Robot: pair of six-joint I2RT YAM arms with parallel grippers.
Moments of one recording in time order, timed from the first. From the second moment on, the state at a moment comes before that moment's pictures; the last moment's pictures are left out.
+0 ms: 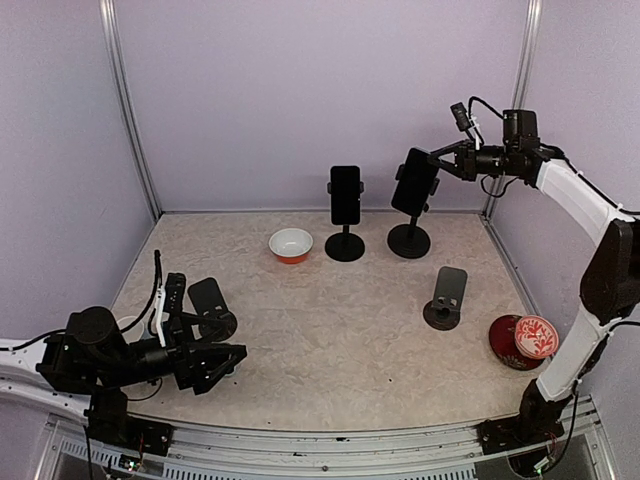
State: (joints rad) left arm -1.37 0.53 0.40 0.01 -0.28 -0.49; right arm 0.11 1.66 1.66 -0.38 -0.97 -0.20
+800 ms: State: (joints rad) left arm -1.37 0.52 0.44 -0.04 -0.27 -0.47; right arm -0.04 2.00 1.85 -0.28 -1.08 -0.18
